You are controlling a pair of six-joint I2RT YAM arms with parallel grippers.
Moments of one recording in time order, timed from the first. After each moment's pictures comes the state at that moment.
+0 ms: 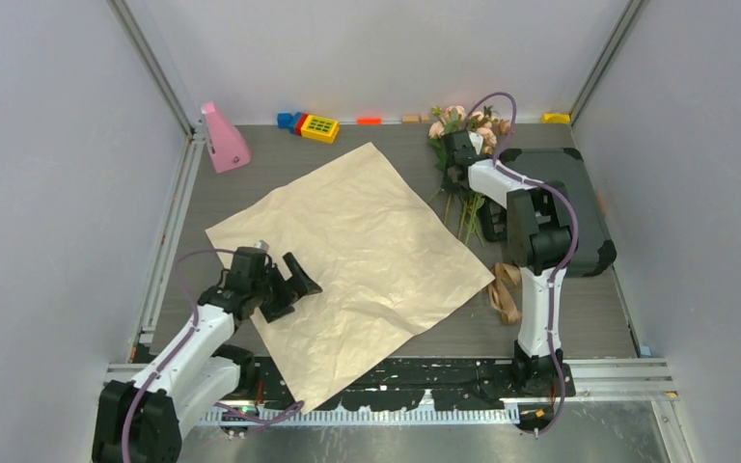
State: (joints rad) left arm -0.25 0.88 0.37 -0.40 0.26 -0.84; right arm 0.28 2.13 1.54 -0.36 0.27 0.48
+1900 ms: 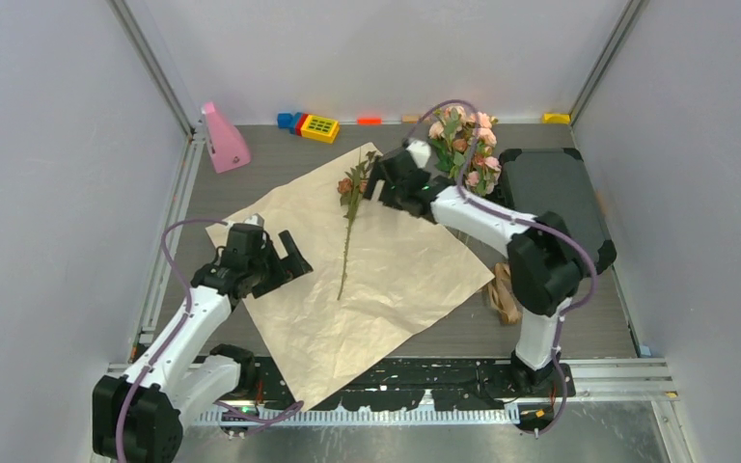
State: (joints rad) left arm -0.25 0.92 0.59 -0.54 0.11 -0.69; right arm 0.71 1.92 1.44 -0.28 0.28 0.78
